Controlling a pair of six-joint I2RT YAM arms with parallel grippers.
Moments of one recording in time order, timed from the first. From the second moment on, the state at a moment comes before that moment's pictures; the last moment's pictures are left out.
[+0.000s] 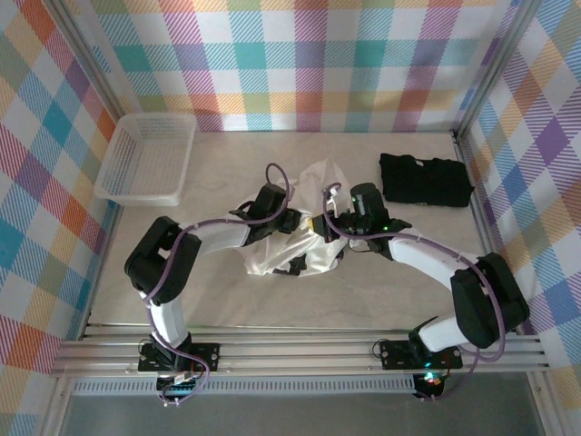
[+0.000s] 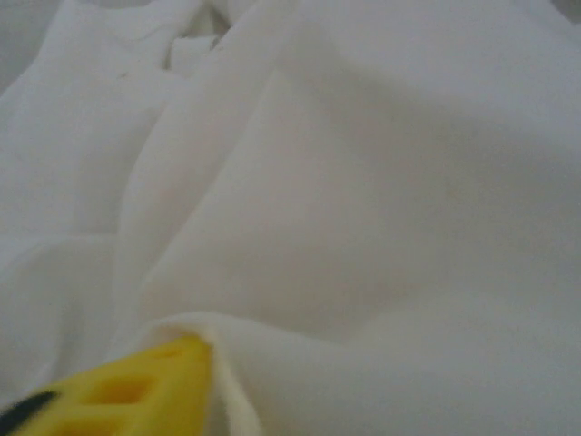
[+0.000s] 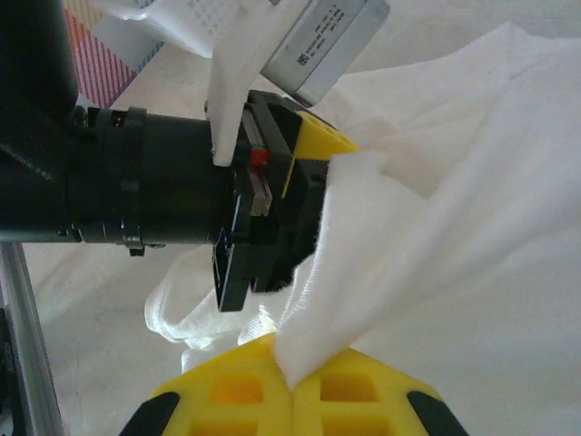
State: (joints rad) left arm -0.63 1.83 1.07 0.00 -0.03 -0.28; right arm 0.52 1.42 0.80 0.03 -0.50 0.23
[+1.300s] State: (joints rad) left arm -0.61 1.11 0.84 -0.36 0.18 -0.33; right arm 0.51 1.28 0.74 0.10 -0.87 0.26
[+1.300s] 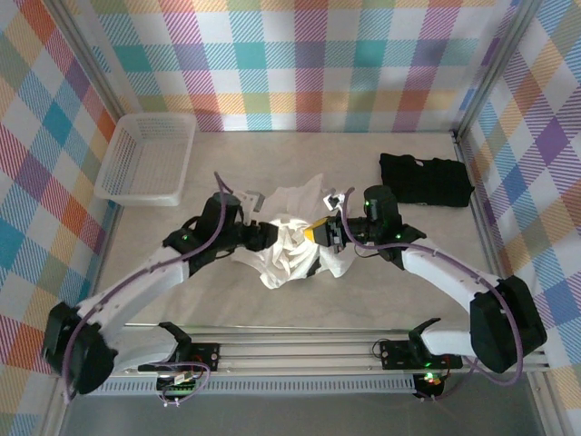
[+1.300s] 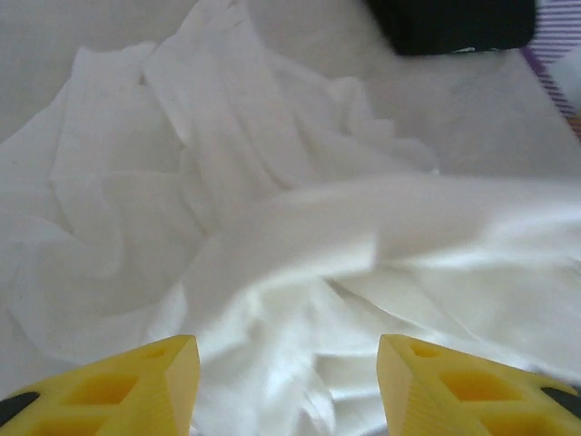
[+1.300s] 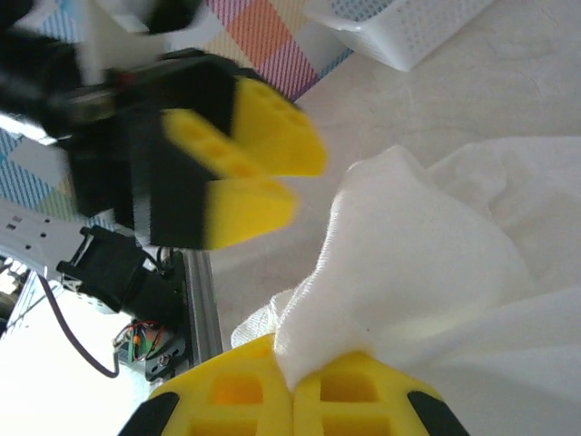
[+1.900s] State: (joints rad) left arm -0.66 1.28 0.82 -0.13 0.49 -0.28; right arm 0.51 1.28 0.74 0.08 -0.81 0.31
